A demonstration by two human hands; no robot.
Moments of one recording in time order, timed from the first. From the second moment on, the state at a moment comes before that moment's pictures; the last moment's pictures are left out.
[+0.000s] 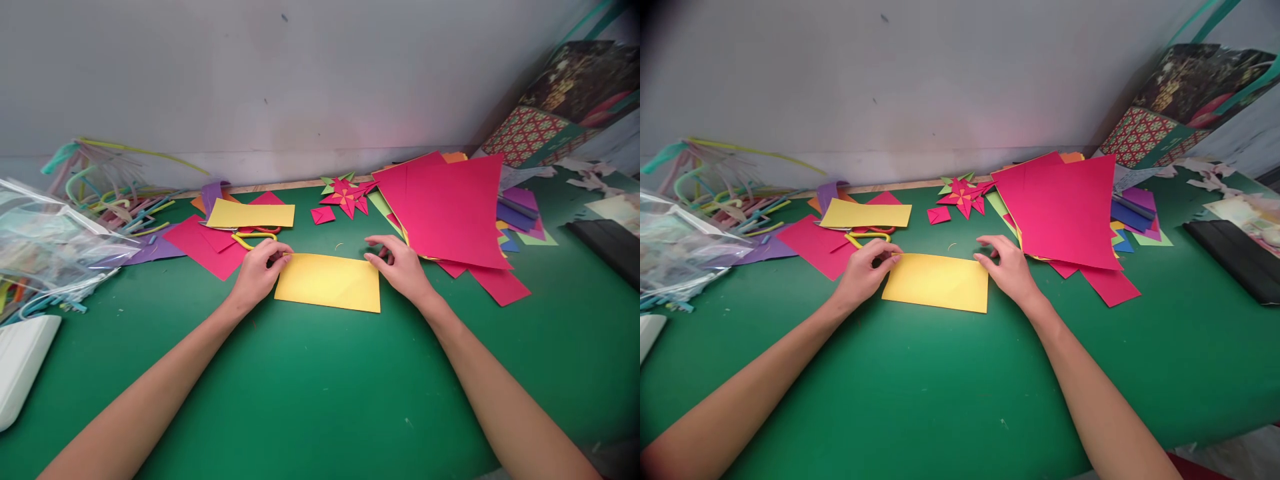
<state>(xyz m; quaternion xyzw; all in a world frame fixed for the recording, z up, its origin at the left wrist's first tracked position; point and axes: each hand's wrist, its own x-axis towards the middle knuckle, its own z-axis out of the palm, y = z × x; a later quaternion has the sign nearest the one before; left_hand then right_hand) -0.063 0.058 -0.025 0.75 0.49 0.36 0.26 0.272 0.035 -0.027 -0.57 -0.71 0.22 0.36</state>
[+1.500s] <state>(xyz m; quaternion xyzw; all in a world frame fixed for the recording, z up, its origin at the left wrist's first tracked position) -0.029 0.032 -0.002 0.50 0.45 0.44 0.59 0.202 -0.001 -0.011 -0.47 -0.46 0.56 0.50</state>
